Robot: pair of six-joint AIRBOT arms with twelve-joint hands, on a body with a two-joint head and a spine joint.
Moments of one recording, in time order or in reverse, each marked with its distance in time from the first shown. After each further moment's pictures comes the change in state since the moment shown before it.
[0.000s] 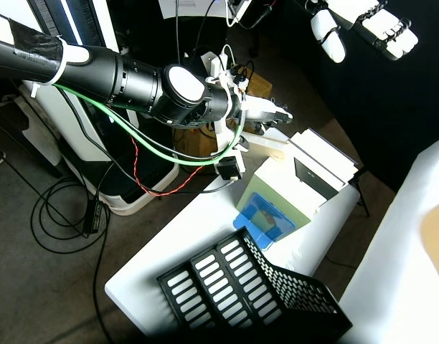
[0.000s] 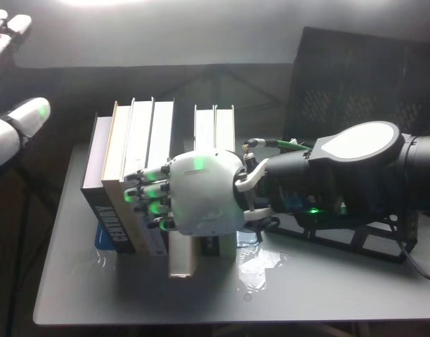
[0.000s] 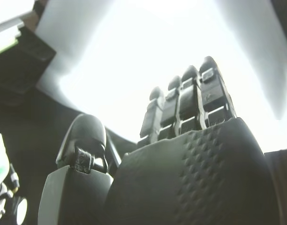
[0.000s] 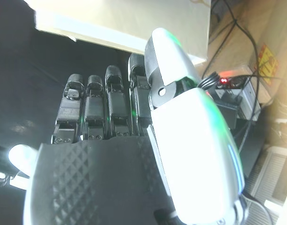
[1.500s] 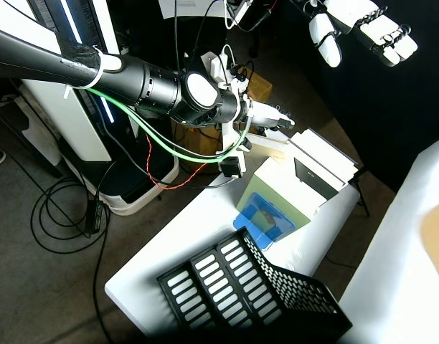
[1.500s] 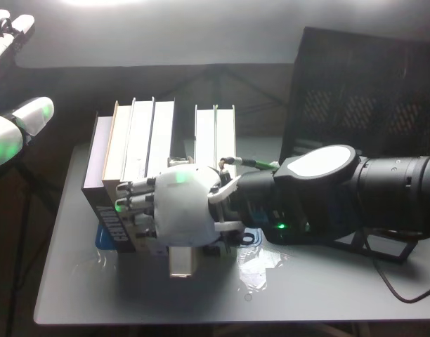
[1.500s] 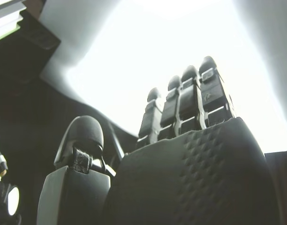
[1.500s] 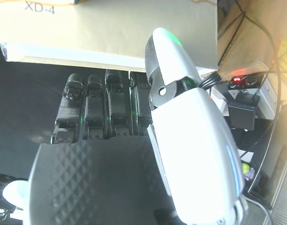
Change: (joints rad) left arm -0.010 -0.003 0.010 -0.001 0.016 -0.008; right arm -0.037 -0.122 0.108 0.092 -0.047 0.005
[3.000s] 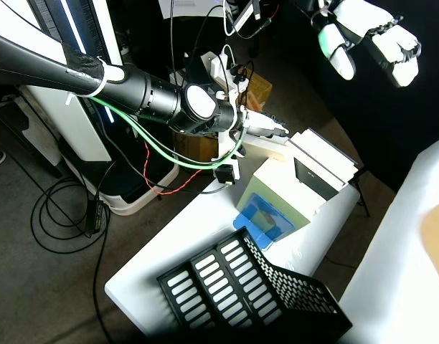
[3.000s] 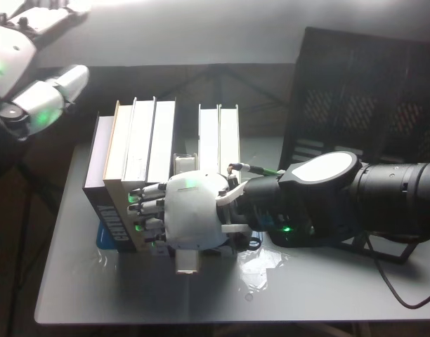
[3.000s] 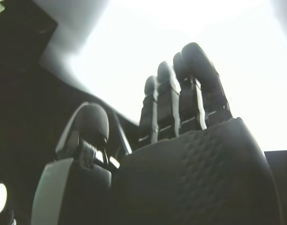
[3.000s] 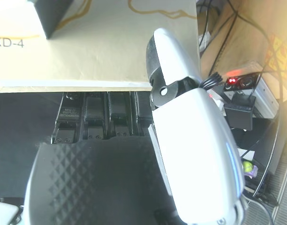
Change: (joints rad) left arm -0.221 -0.090 0.124 0.190 0.163 -0.010; right arm -0.025 -0.021 0.065 -0.002 0.023 0.037
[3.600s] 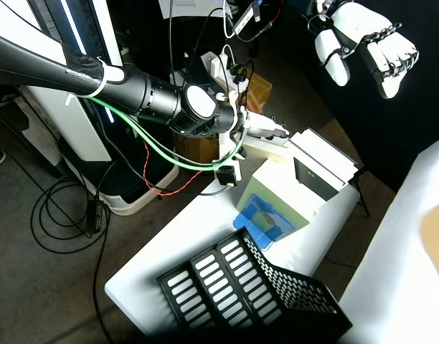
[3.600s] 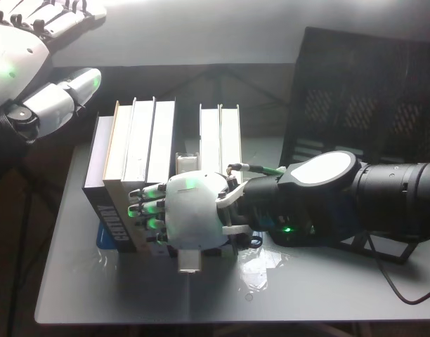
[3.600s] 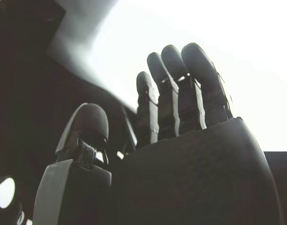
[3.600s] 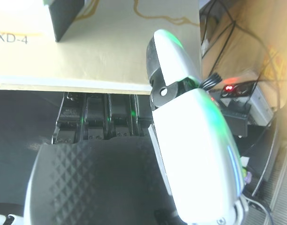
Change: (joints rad) left arm -0.019 -0.003 0.008 0.019 0.023 -0.005; right arm 0.000 0.000 0.000 -0.056 -0.017 0.004
